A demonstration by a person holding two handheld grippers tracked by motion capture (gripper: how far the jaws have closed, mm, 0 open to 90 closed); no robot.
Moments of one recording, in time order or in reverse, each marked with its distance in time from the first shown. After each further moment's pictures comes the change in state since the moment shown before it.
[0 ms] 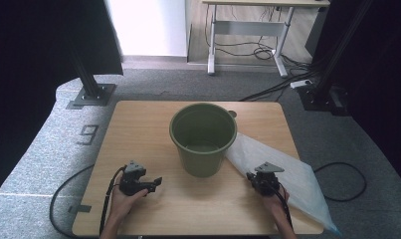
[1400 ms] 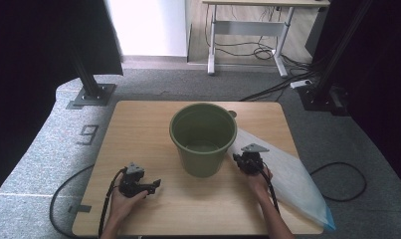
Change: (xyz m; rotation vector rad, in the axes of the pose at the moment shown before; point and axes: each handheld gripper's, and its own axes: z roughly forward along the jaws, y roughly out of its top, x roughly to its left) left arm 0.000 -0.008 0.002 0.046 0.061 -0.006; right arm -0.001 0.058 0.052 -0.103 0.033 0.055
